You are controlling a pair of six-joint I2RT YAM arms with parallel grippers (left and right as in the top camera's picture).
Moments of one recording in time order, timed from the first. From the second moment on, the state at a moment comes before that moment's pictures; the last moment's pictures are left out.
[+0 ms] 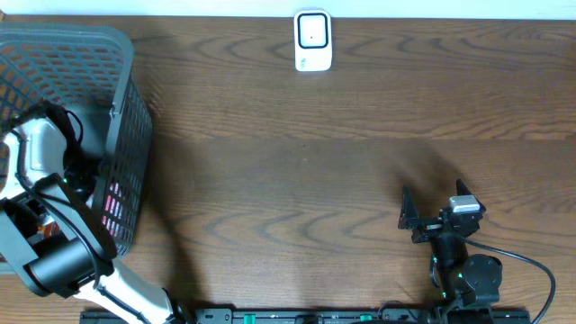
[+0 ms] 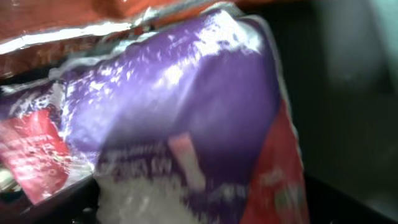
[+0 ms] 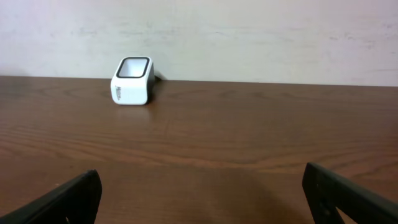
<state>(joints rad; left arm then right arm) 0.53 1.91 1.37 -1.23 -0.20 -0.82 0.07 0.01 0.01 -0.07 -0.05 0.02</state>
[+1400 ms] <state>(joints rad) 0.23 1.23 1.91 -0.86 -0.05 -0.70 0.07 0.01 0.01 -0.07 -0.05 0.02</state>
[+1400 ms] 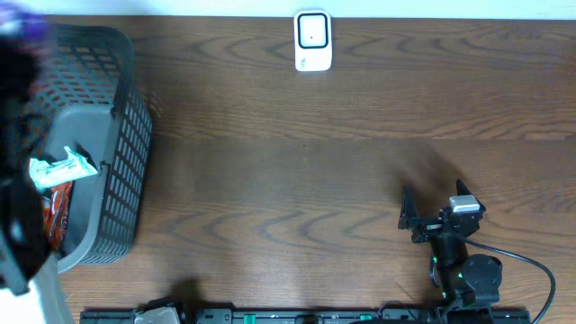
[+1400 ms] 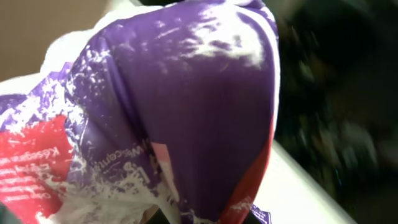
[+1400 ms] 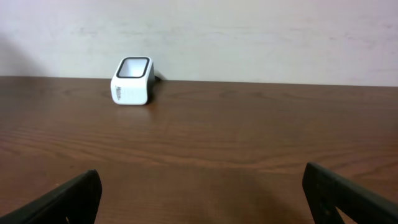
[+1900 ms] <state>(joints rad) -0.35 1.61 1.90 -1.10 0.06 -0.37 0.07 0.01 0.01 -0.07 -0.05 0.02</state>
